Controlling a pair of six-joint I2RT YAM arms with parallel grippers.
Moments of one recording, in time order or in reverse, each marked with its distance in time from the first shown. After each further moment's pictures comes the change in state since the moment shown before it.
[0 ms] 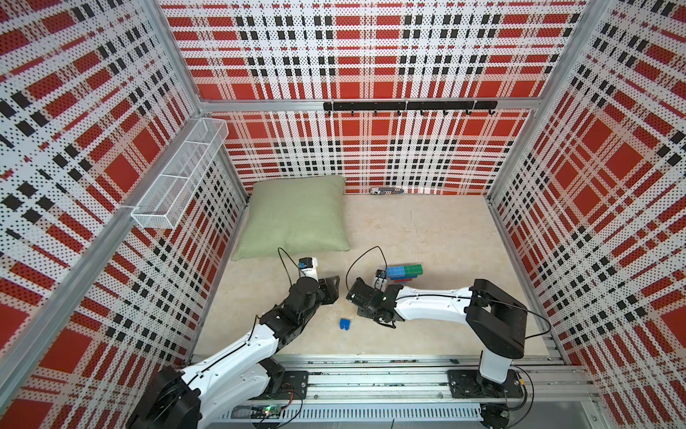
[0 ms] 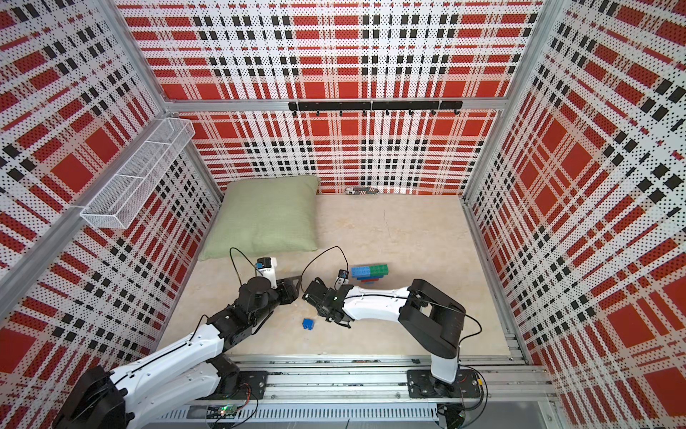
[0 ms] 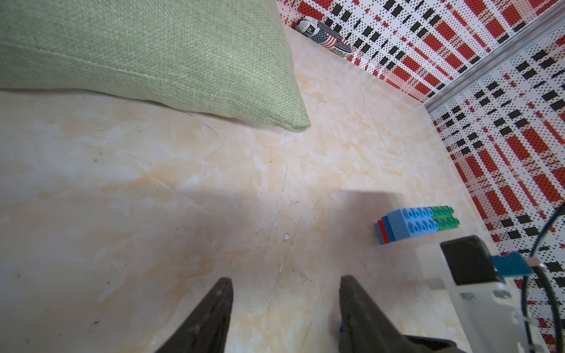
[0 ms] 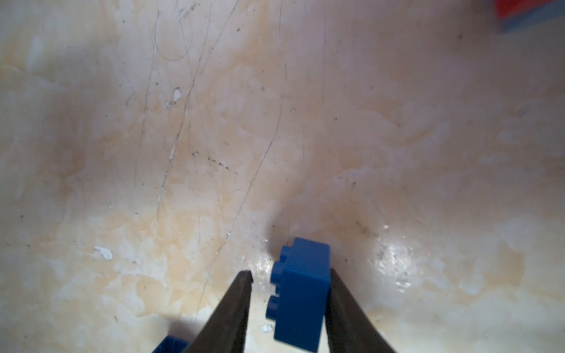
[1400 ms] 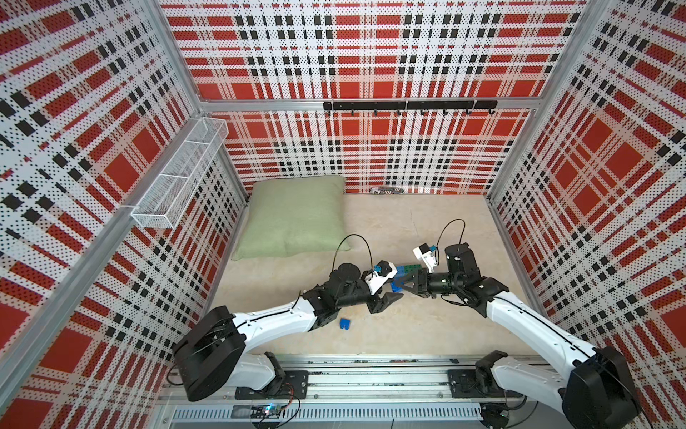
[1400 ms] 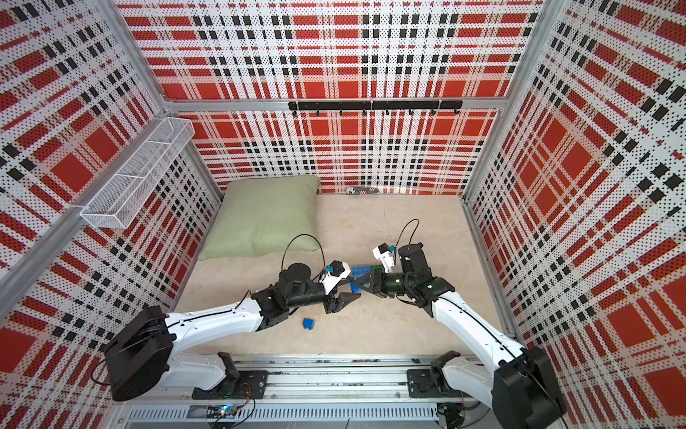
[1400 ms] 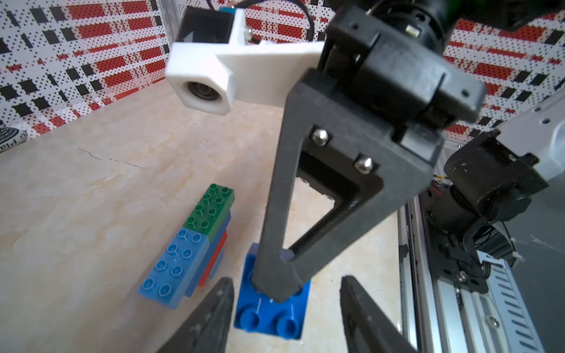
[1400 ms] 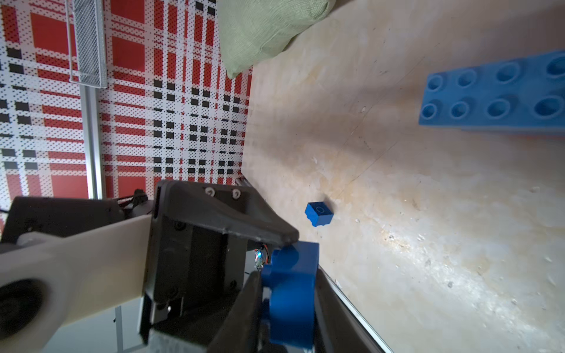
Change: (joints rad) left arm -0.241 0.435 0.310 0.280 0.560 0.715; right arm -0.686 -0.706 -0.452 0.341 -1.159 -0.462
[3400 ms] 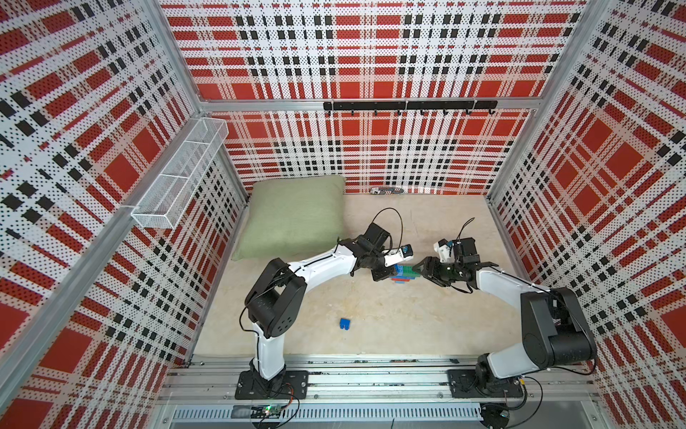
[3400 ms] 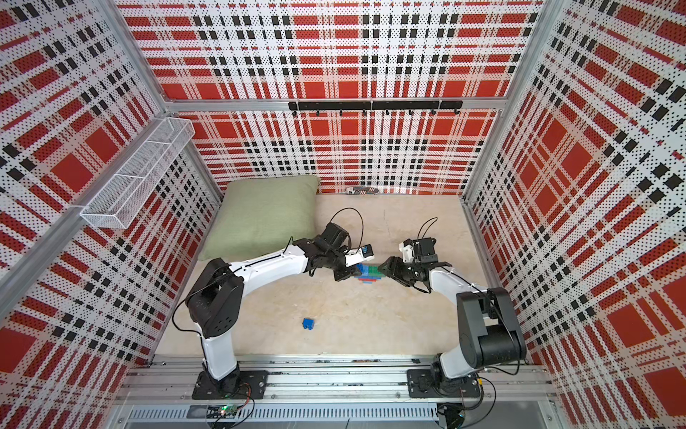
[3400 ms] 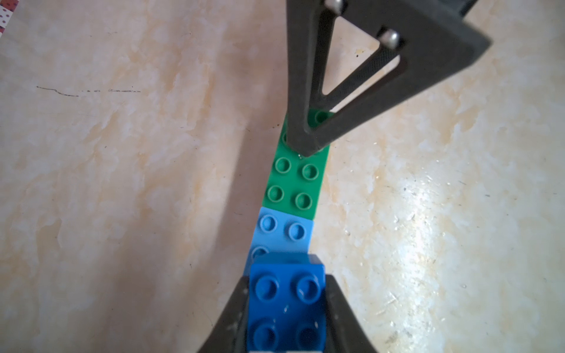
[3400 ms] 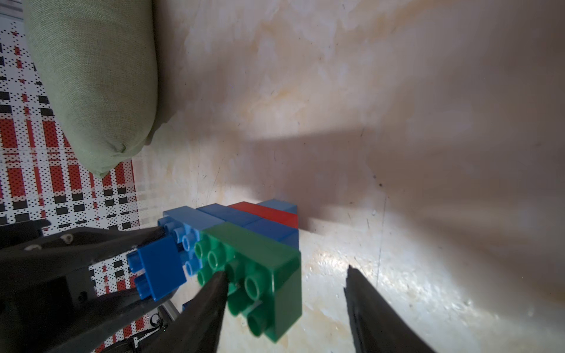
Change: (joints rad) left arm 0.108 0.535 0.730 -0.805 -0.080 0.538; right arm -0.277 0.395 0.082 -0.020 0.249 -0.241
